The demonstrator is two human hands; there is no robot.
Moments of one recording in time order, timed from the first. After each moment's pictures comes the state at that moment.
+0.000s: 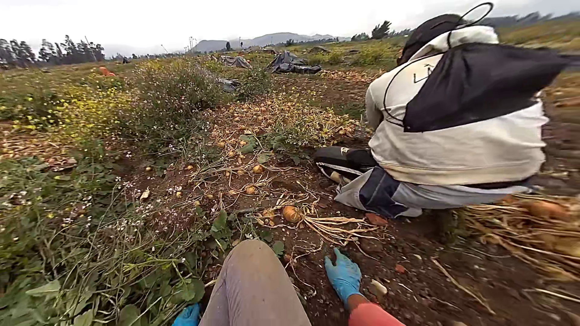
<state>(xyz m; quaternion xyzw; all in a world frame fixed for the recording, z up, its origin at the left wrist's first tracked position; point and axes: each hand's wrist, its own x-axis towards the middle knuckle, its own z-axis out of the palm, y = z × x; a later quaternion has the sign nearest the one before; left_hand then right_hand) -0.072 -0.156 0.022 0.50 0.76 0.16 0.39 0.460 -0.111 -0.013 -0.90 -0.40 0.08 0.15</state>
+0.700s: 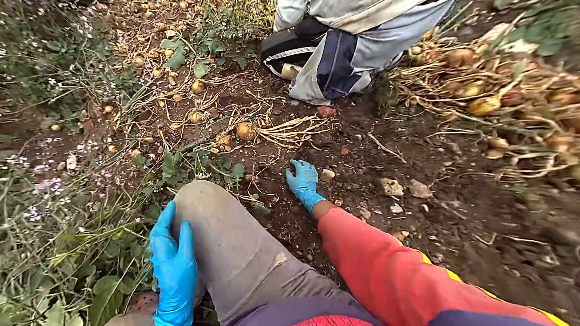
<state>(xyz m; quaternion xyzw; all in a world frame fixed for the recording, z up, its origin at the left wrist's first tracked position) 0.049 -0.163 0.185 0.66 0.54 0.42 0.32 0.454 -0.144 -0.014 -0.89 -0.41 0.07 0.19</state>
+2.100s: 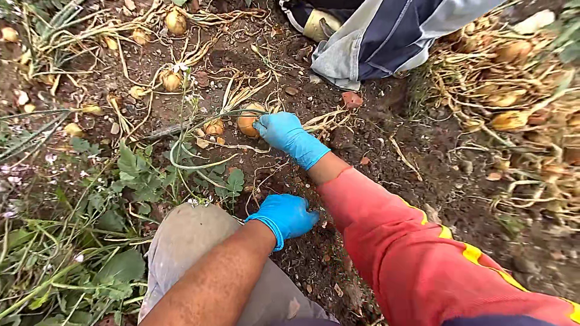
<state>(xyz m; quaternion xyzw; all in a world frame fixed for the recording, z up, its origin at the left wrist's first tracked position) 0.305 -0.038 0.116 0.81 0.23 -0.24 0.48 0.458 0.070 0.086 -0.76 -0.63 0.19 -0.06</state>
